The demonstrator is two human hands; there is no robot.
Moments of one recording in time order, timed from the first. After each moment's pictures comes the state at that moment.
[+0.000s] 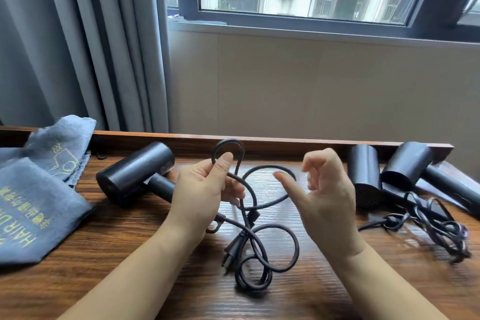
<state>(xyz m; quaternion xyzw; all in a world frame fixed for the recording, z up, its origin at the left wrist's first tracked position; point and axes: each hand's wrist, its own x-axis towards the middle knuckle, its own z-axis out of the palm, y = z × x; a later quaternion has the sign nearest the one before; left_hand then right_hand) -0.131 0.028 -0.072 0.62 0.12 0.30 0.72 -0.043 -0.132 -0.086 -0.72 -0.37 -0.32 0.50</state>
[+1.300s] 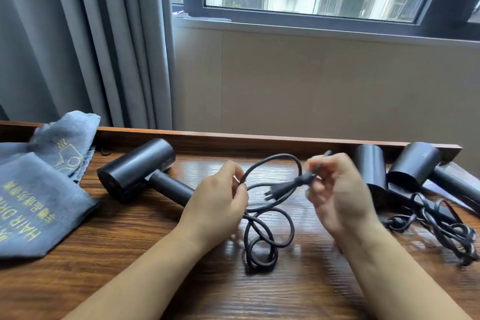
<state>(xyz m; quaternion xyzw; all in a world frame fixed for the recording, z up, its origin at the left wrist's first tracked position) -0.126 0.041 -0.106 0.90 0.09 0.24 0.36 -0.019 -0.134 -0.073 -0.50 -0.06 0.19 0.84</state>
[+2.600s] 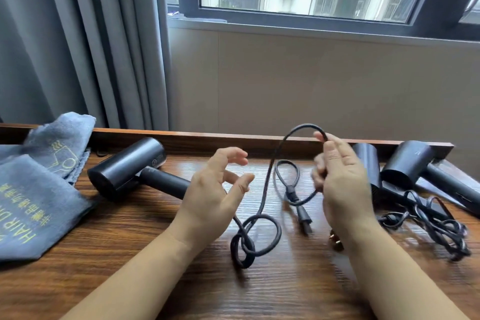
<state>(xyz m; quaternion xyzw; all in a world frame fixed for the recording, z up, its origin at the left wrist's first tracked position) -0.133 0.036 -0.093 0.82 0.01 0.33 0.46 -0.006 -0.138 -0.082 -0.58 -0.19 -0.01 0.79</state>
